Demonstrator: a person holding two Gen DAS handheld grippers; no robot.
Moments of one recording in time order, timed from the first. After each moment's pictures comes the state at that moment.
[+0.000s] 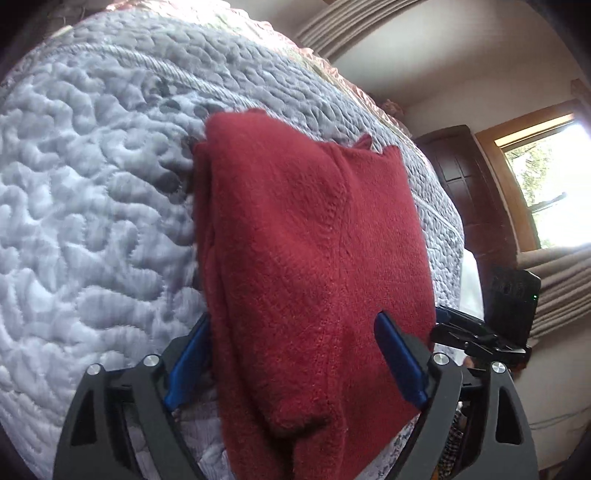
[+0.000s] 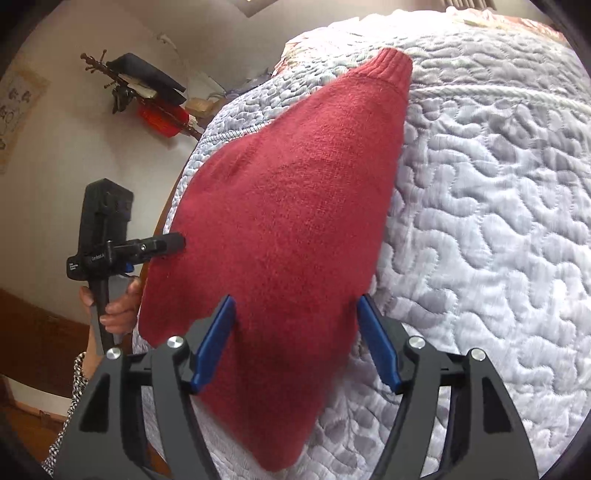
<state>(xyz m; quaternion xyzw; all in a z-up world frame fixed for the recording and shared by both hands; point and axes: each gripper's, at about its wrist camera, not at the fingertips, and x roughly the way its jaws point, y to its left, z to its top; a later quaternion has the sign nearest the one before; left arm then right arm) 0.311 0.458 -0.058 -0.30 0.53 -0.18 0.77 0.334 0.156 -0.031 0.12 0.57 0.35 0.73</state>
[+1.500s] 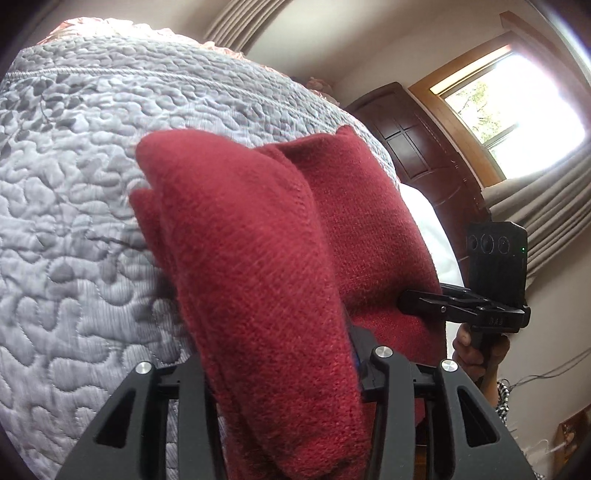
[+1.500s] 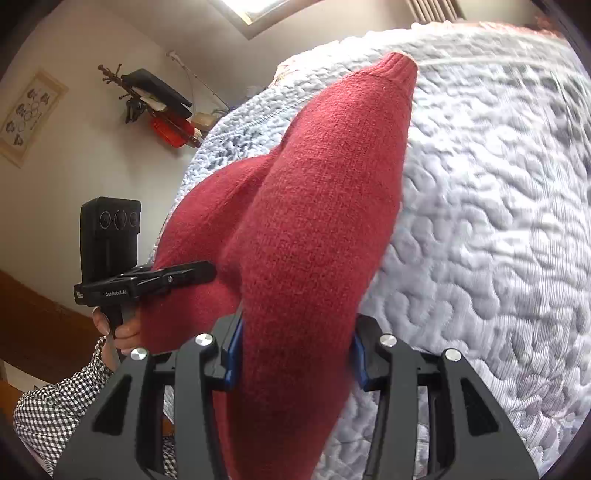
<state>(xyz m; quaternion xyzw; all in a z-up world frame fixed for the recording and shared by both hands) 0.240 0.219 -0.038 -0.24 0.48 -0.27 0.80 0.265 -0.028 0.008 0.10 0.55 0.36 0.74</state>
